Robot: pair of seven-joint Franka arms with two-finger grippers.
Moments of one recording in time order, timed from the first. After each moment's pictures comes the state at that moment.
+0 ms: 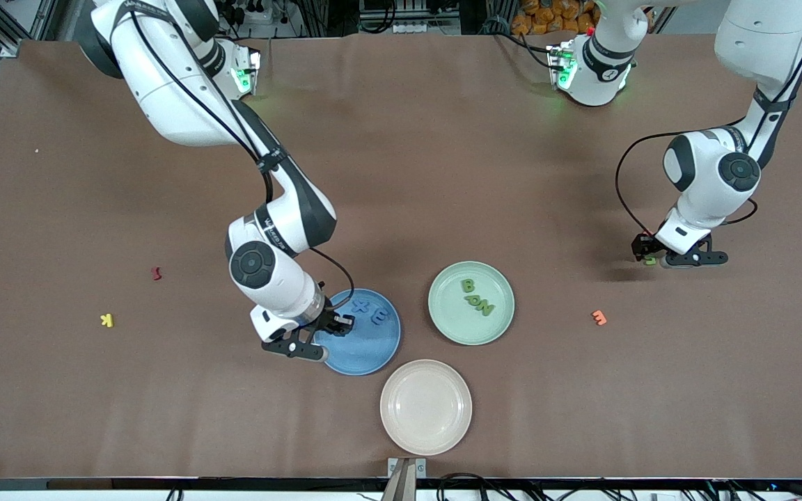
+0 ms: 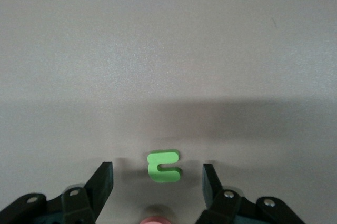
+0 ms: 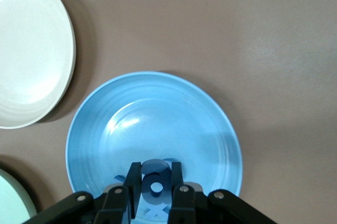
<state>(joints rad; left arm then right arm) -0.04 0.35 0.14 -2.42 -0.01 2.90 0.11 0.39 0.86 0.11 -1.27 0.04 2.31 0.63</state>
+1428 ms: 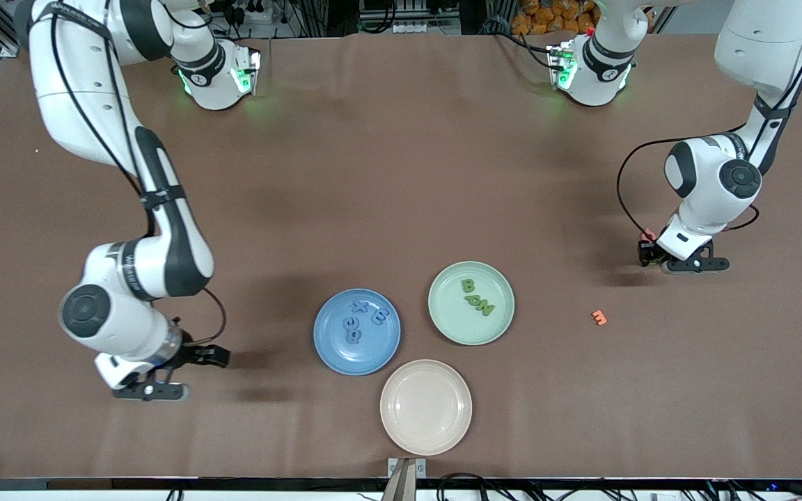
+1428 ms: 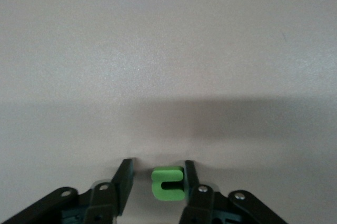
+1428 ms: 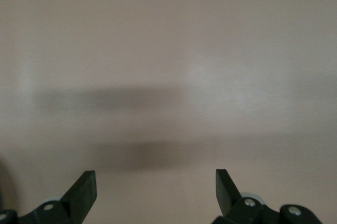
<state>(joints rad) -0.03 0.38 0.14 -2.38 -0.01 2.90 0.12 0.16 0.81 -0.04 -1.25 0.04 2.18 0.15</state>
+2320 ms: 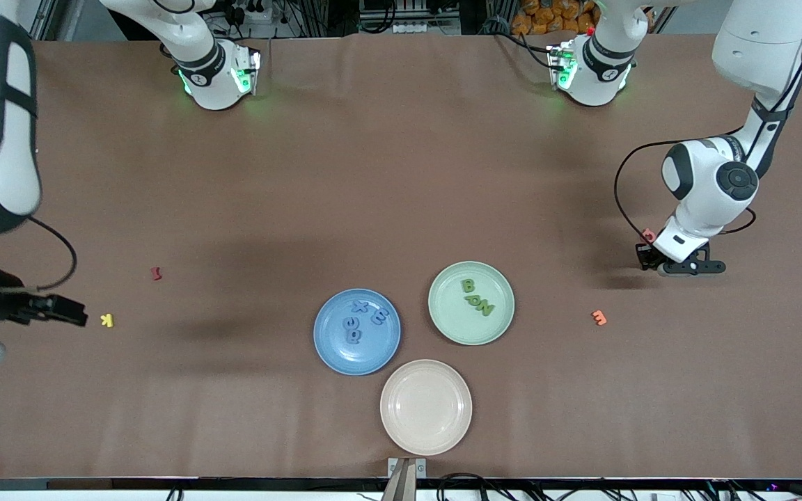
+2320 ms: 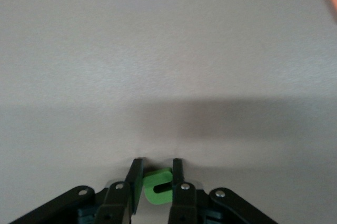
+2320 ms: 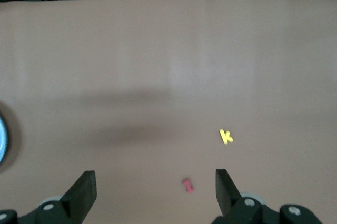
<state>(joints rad) -0.03 0.39 0.12 -2.37 -0.02 2.90 0.12 0.01 0.47 -0.09 -1.24 0.03 1.79 -0.03</state>
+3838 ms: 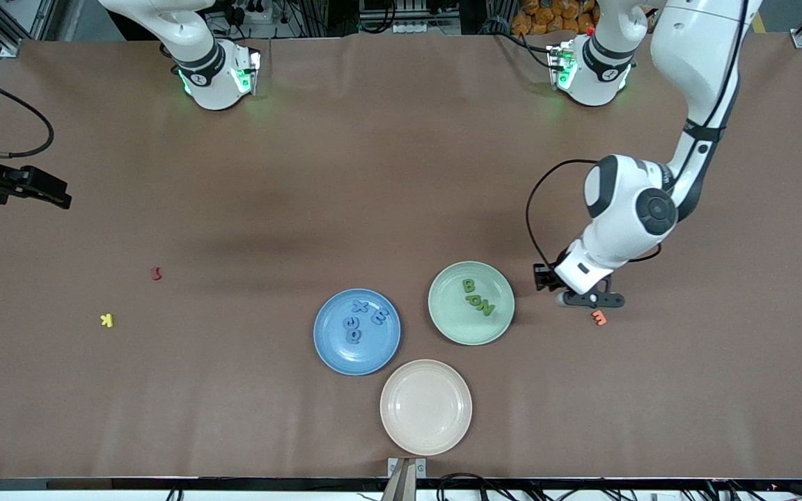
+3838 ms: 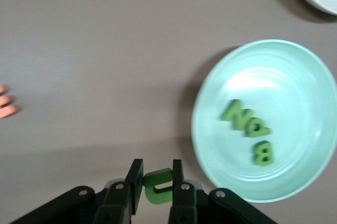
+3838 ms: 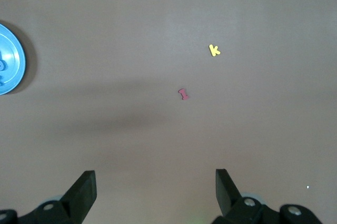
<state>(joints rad) -0.22 0.44 -0.12 -1.97 -0.22 2.52 -0.13 0.05 0.11 -0.06 -1.45 -0.04 1.48 0.07</state>
